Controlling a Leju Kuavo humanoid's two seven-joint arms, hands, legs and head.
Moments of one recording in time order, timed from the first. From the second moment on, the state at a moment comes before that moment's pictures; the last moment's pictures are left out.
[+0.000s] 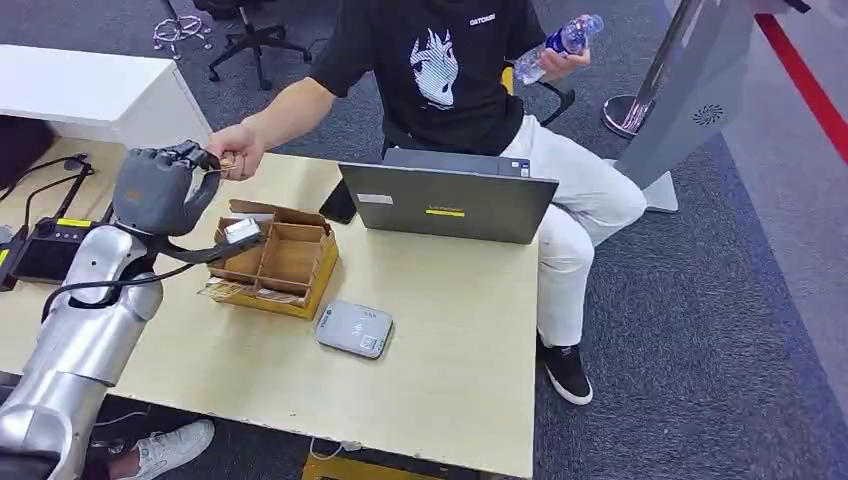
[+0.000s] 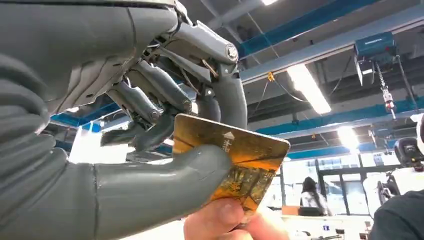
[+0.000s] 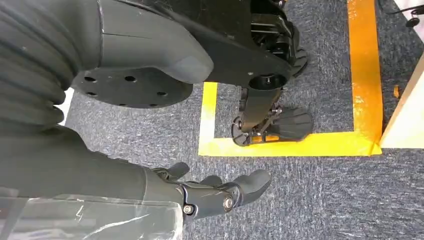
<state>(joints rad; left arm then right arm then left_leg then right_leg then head) -0.58 0.40 -0.27 -1.10 -1.04 0.48 -0.36 -0.10 0.02 0.22 -0.17 -0.38 -0.07 0.05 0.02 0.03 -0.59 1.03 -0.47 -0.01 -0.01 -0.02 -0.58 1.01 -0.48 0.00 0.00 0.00</state>
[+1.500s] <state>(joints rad) -0.28 0.32 -0.53 -1.00 -1.26 0.54 -0.19 -0.09 0.02 0.21 -0.17 -0.42 -0.07 0.03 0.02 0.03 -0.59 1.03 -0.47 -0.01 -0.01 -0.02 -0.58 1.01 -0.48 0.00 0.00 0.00</state>
